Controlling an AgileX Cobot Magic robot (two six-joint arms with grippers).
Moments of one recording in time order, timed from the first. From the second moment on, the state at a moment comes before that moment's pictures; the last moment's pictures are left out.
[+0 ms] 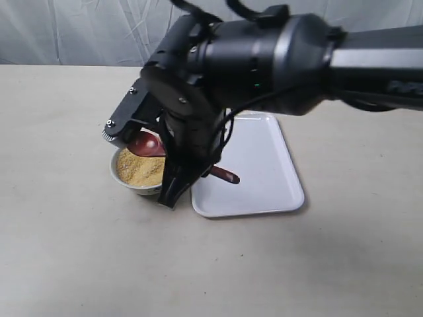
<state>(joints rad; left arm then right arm) -0.04 0.00 0.00 0.02 0.18 0.00 0.98 1.89 -1.47 -0.33 1.01 -0.10</state>
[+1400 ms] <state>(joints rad) -0.04 0.00 0.00 0.02 0.18 0.00 0.98 2.02 -1.61 -0.40 0.96 0.03</state>
